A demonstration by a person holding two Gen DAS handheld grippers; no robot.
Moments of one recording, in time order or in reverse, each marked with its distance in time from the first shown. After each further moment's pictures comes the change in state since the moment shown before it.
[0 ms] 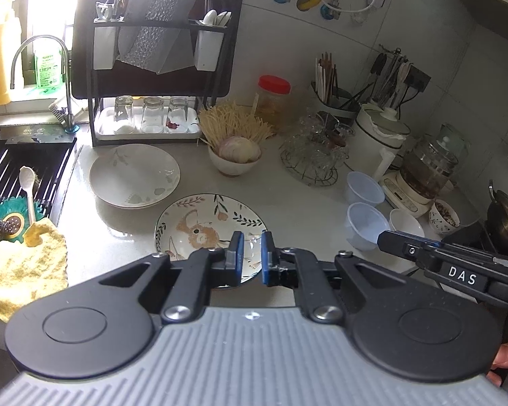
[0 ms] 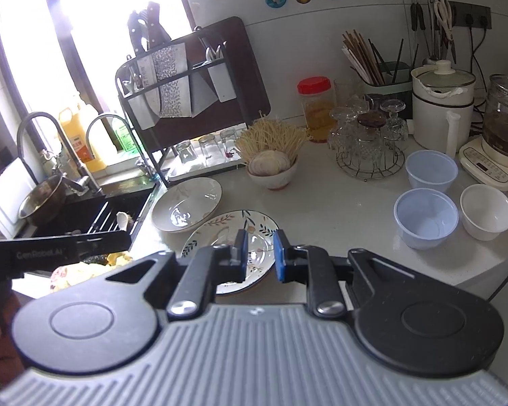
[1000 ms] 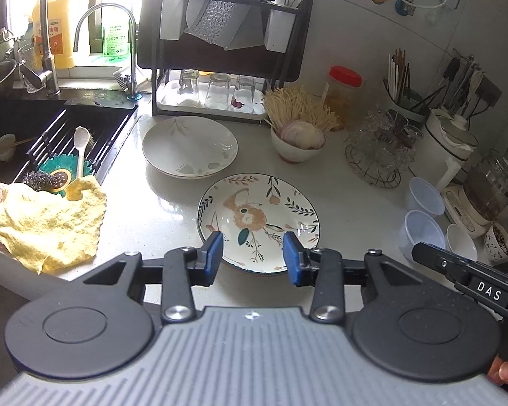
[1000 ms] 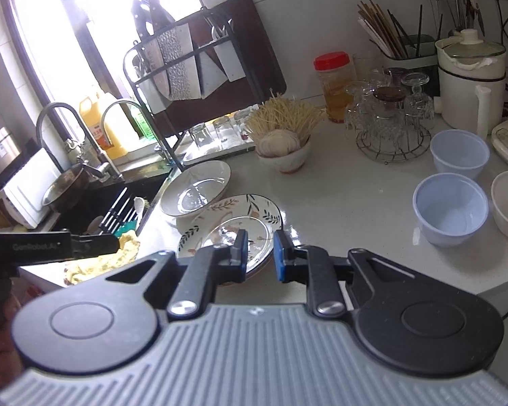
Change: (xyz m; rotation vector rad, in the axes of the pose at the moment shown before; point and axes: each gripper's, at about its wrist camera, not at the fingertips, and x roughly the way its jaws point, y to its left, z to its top) left arm 0.027 -0.007 -0.019 -0.138 0.014 0.235; right arm 0.042 -0.057 -0.009 0.012 0.050 0.151
